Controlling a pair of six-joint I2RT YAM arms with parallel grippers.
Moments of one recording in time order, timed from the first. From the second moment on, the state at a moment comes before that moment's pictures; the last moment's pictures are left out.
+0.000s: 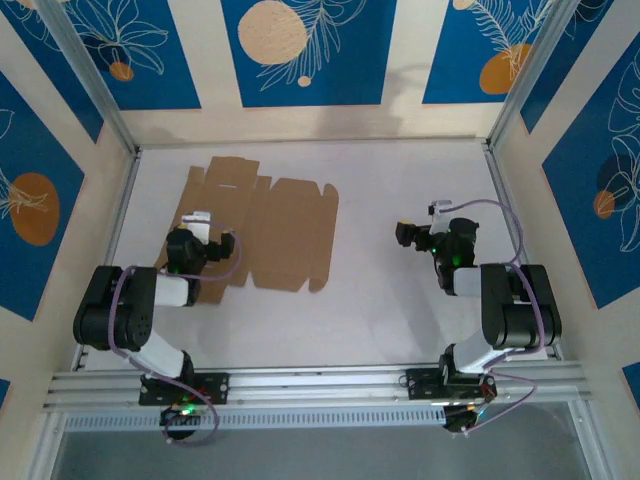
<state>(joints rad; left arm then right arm) -0.05 1.57 0.38 0.82 0.02 0.08 -0.05 1.53 0.42 0.71 -0.31 0.07</state>
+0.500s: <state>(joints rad) -0.05 1.57 0.38 0.82 0.02 0.08 -0.05 1.53 0.42 0.71 -0.31 0.07</state>
